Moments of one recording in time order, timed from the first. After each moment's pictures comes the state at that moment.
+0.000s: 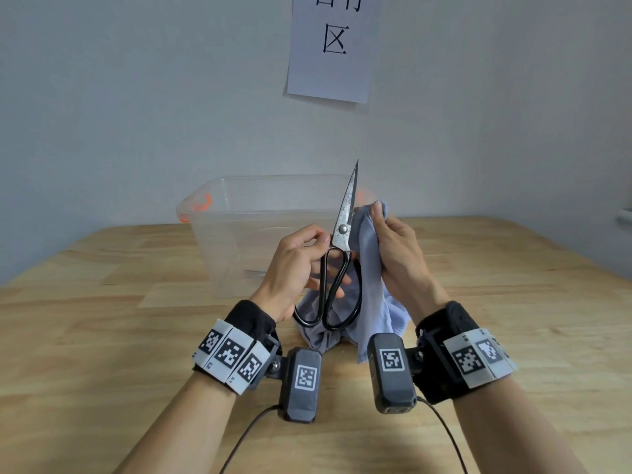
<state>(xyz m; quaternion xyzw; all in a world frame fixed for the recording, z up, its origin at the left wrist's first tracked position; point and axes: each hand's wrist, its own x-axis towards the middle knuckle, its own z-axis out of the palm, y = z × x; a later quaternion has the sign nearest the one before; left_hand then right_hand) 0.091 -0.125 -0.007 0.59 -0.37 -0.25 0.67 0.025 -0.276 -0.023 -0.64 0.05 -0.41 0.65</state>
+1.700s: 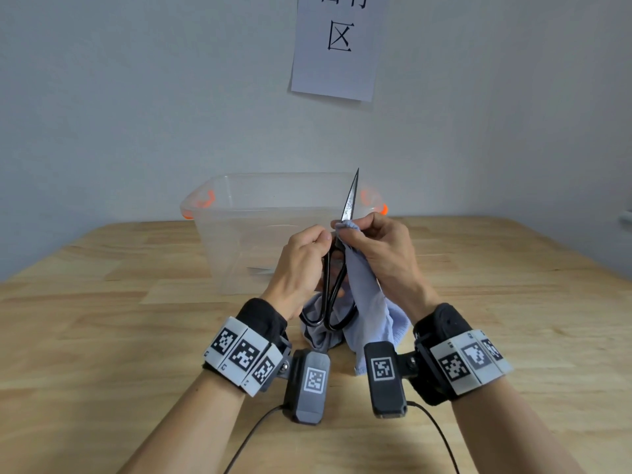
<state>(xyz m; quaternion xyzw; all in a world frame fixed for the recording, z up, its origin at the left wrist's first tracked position) 0.082 -0.127 -0.005 0.63 -0.35 -0.20 0.66 0.015 -0.247 -0.013 -0.68 0.12 -0.40 0.60</state>
